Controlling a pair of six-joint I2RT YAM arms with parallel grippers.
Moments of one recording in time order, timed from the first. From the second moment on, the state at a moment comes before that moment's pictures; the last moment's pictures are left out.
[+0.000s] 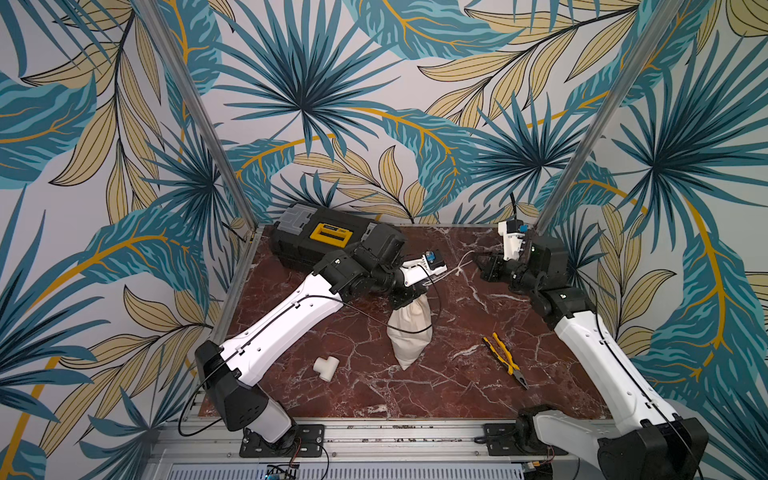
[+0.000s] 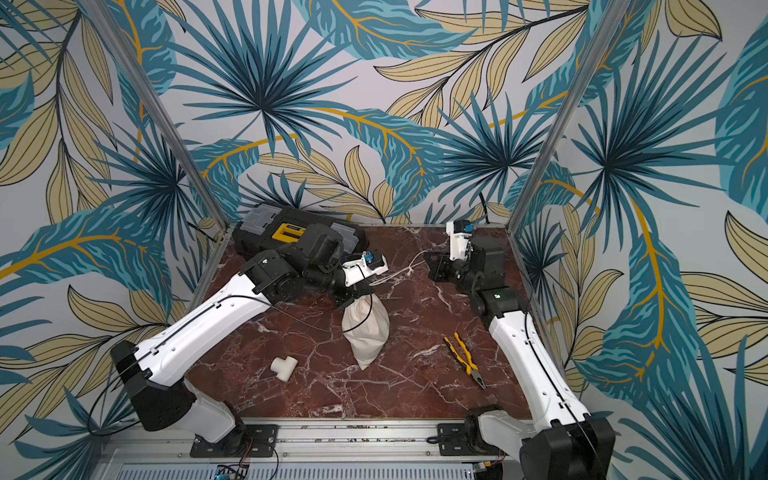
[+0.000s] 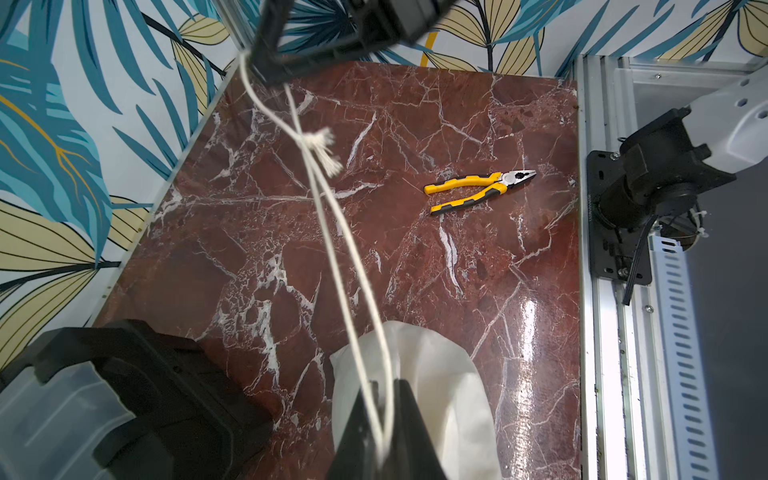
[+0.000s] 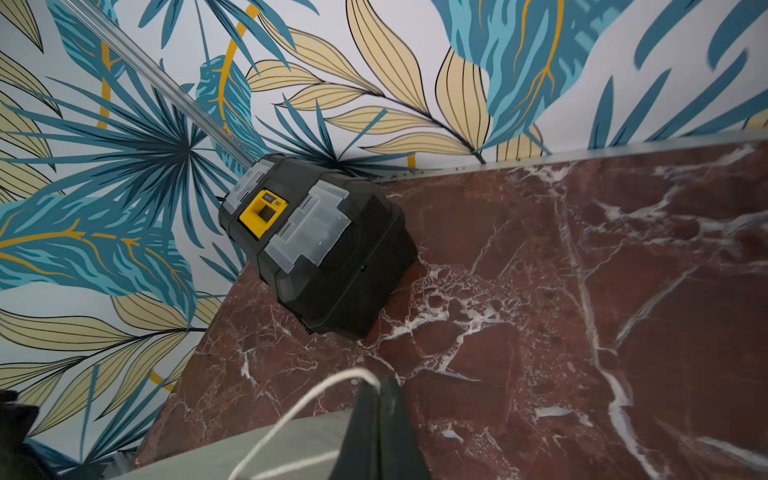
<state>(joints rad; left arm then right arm) -0.77 1.57 1.71 -0.90 0.35 0.42 0.28 1.16 1.00 -0.27 -0.44 0.38</state>
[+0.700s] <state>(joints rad) -0.77 1.65 1.80 -0.93 0.36 0.39 0.32 0.91 0.83 -0.27 -0.64 0.24</state>
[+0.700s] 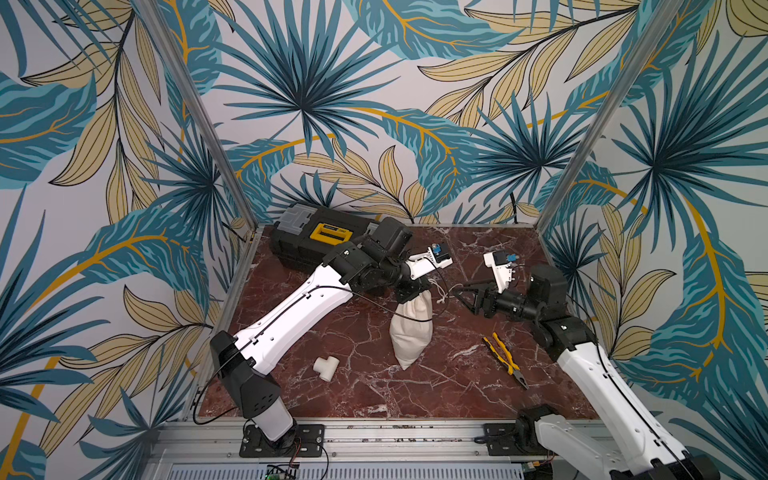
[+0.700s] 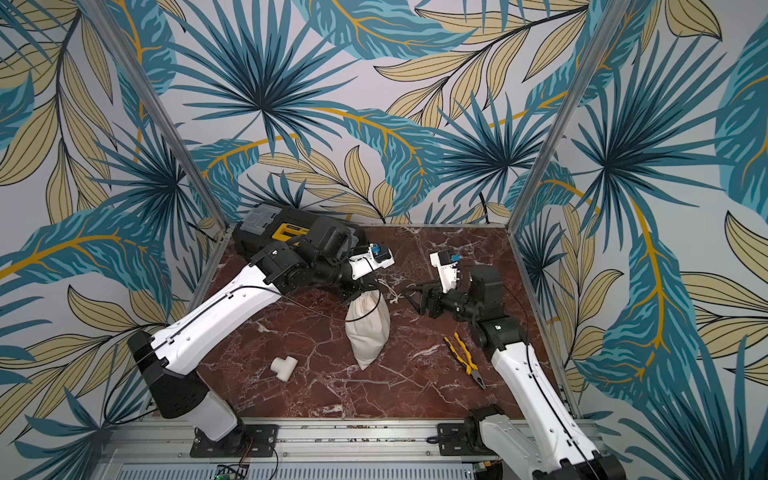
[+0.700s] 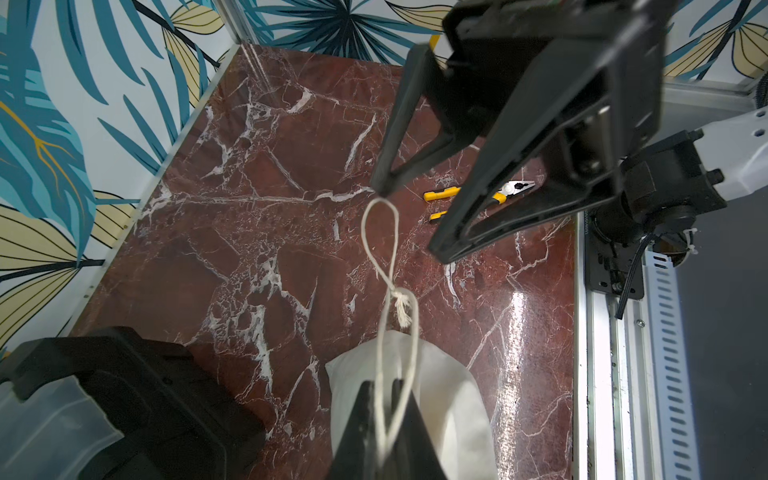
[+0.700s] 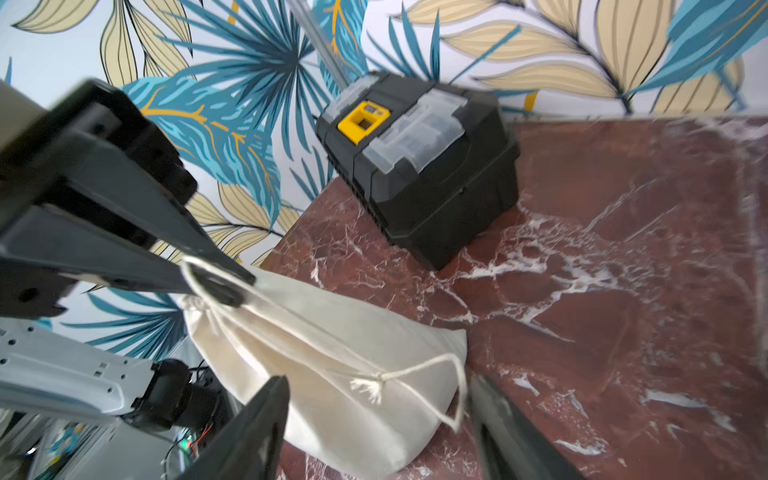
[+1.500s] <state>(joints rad) -0.74 1.57 1.66 -0.82 0.36 0.36 0.32 0.89 0.98 -0.25 -0.39 0.16</state>
